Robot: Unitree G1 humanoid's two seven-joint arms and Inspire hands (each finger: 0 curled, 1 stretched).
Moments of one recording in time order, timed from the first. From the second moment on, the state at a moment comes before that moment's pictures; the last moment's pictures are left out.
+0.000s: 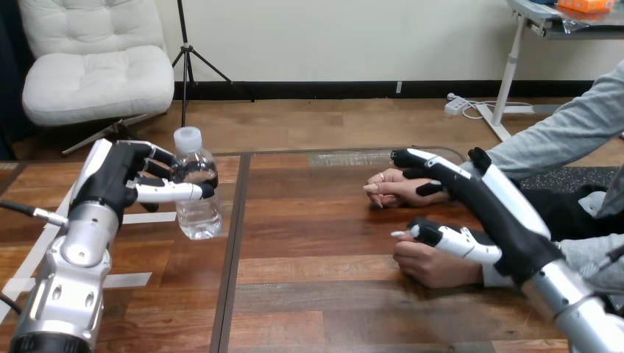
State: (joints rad) left arm -0.43 0.43 0.01 0.43 0.20 0.23 -0.07; right arm -0.13 -0.41 -0.05 0.37 -0.25 -0.65 0.26
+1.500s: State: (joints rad) left arm -0.36 0.43 0.04 0.27 0.17 0.27 -0.10; right arm -0.35 -0.54 0.10 0.73 -0.49 -0.74 0.14
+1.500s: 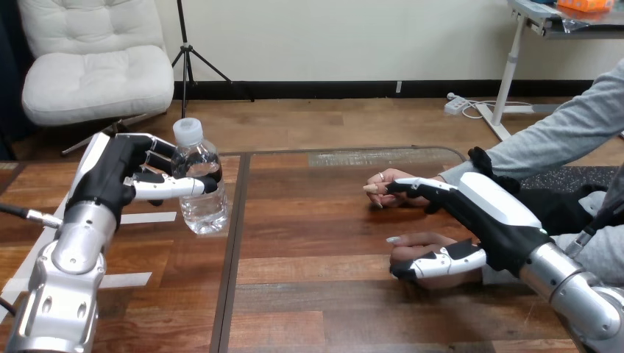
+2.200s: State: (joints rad) left arm -0.35 0.43 0.04 0.26 0.16 0.27 -0.11; right arm -0.39 -0.60 0.13 0.87 -0.51 -0.77 0.09
